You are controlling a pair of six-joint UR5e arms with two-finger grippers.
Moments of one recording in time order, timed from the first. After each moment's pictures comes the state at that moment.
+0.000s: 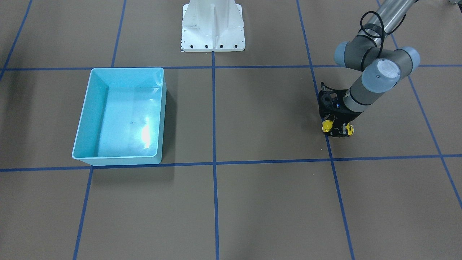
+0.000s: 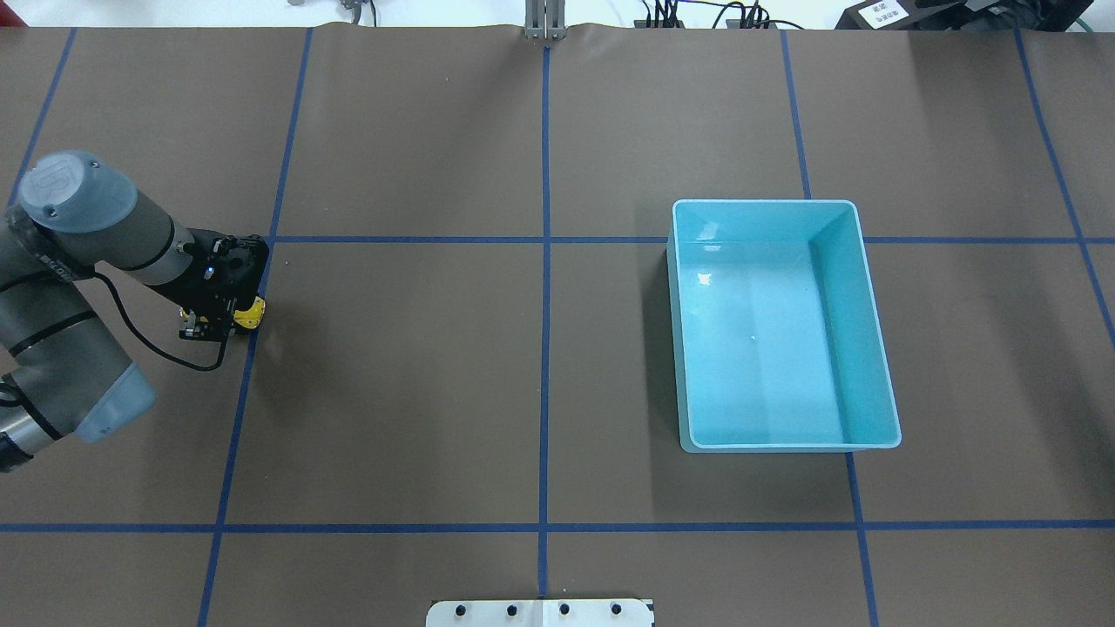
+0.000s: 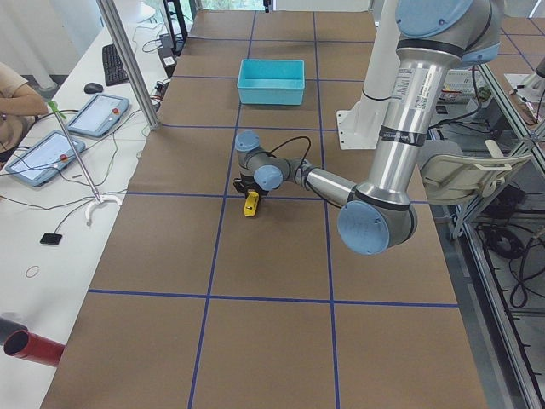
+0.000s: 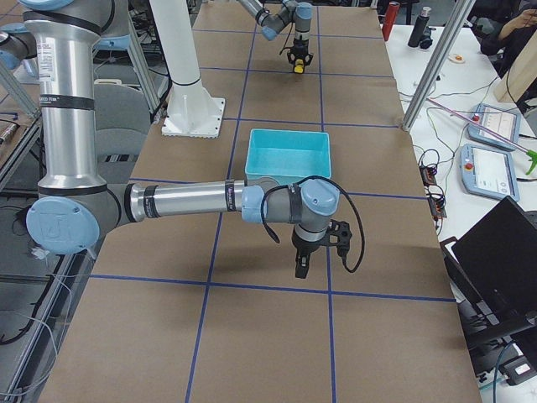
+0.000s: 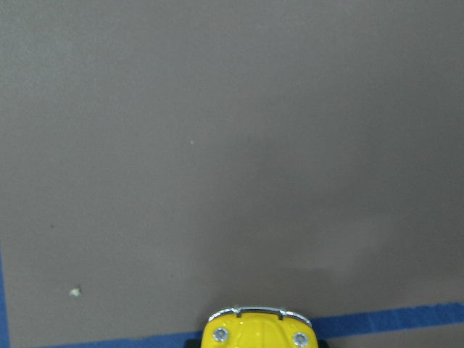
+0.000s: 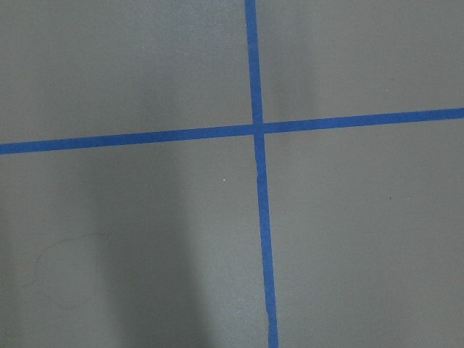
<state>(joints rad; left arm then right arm) -0.80 -1.81 -1.58 -1.99 -2.12 0.72 1.49 -1.58 1.69 -1.66 2.32 0.15</state>
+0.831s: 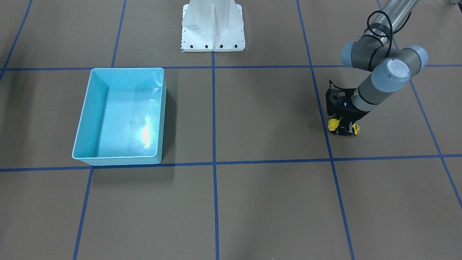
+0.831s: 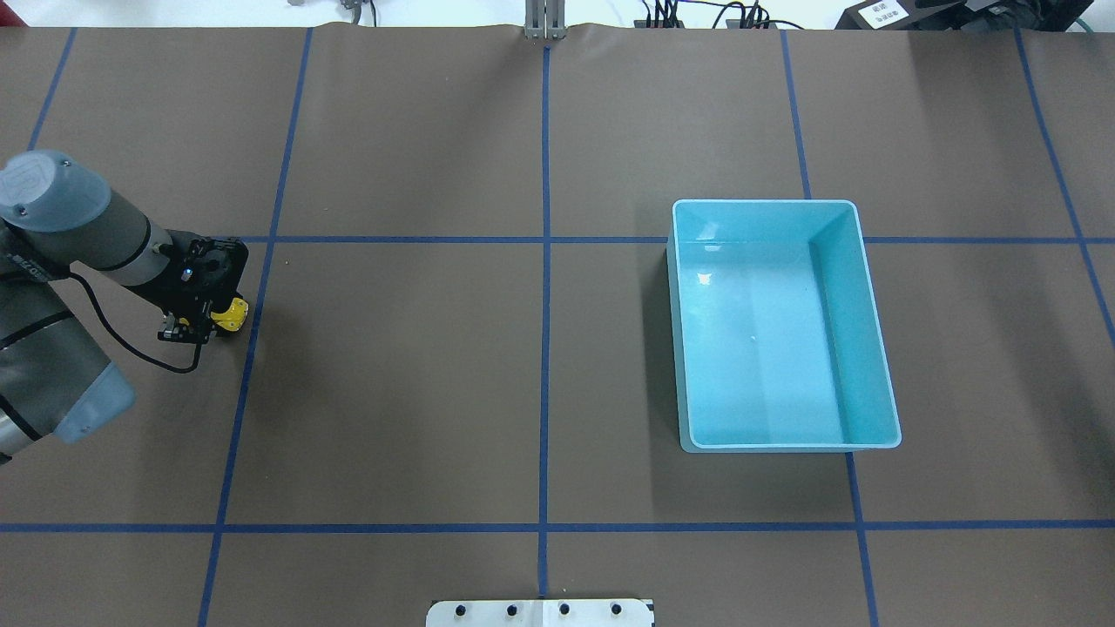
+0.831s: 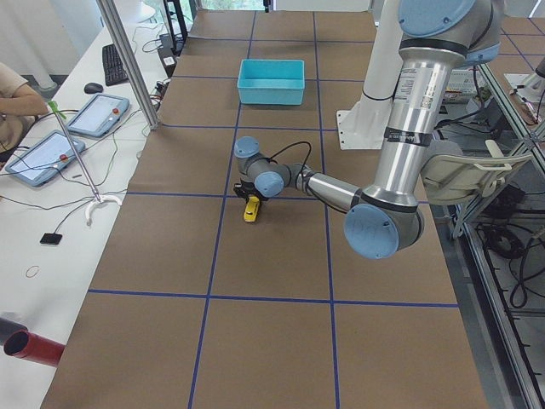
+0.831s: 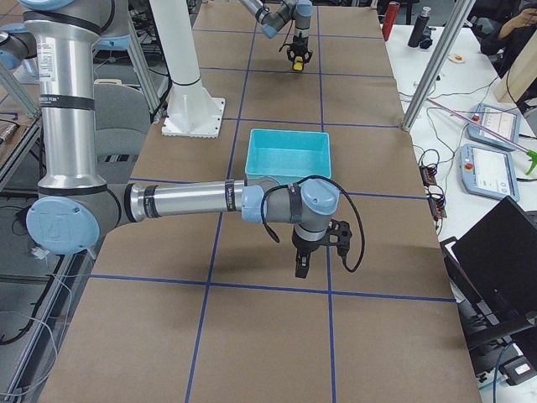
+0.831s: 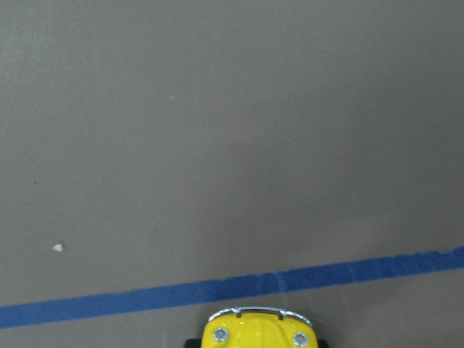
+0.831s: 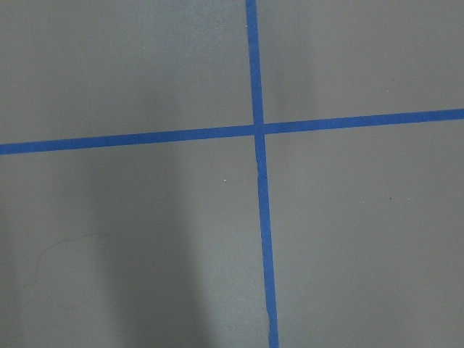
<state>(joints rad) -0.82 -1.78 -1.58 -2.01 -2.15 0.76 1.49 -1.58 1.69 -1.66 2.32 0.15</state>
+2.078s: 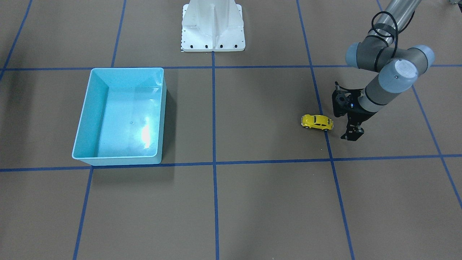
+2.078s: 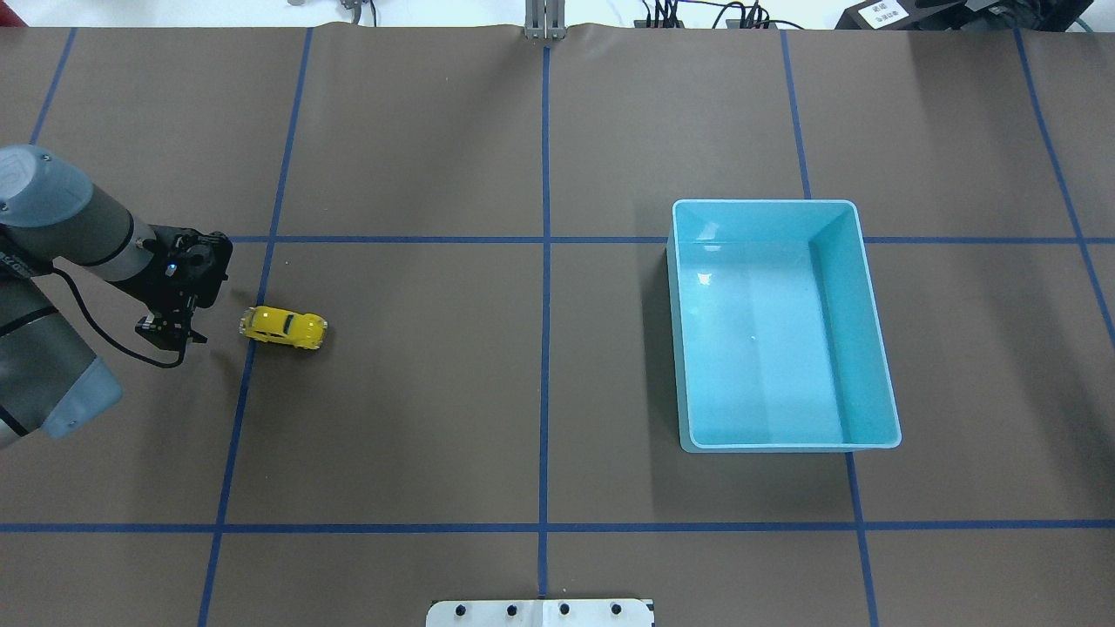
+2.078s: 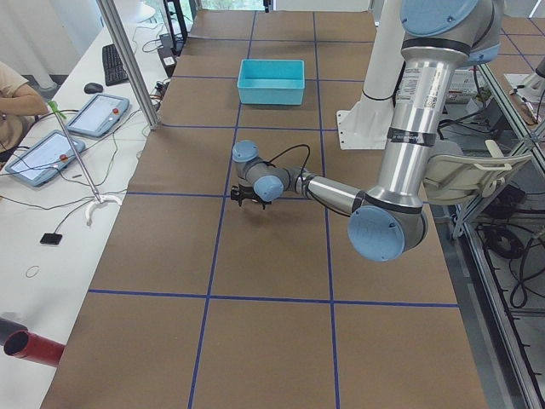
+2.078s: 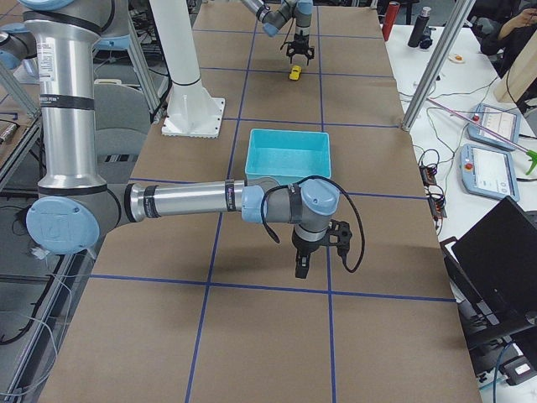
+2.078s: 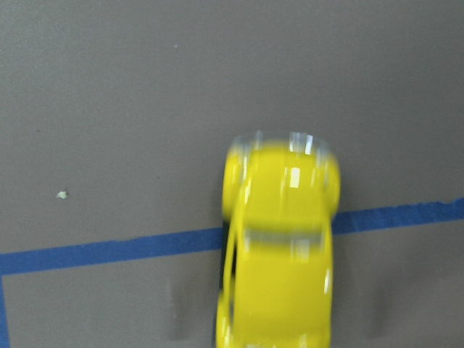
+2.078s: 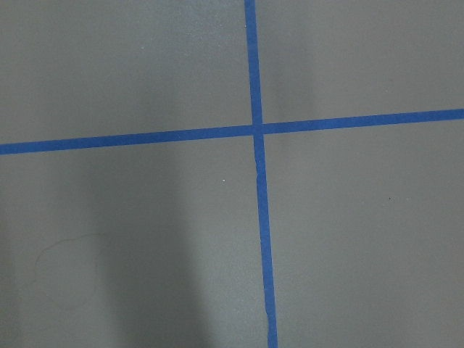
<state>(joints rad) -0.84 -1.77 -1.57 -2.01 -2.15 0.76 1.49 -1.58 1.69 -1.66 2.32 0.15</state>
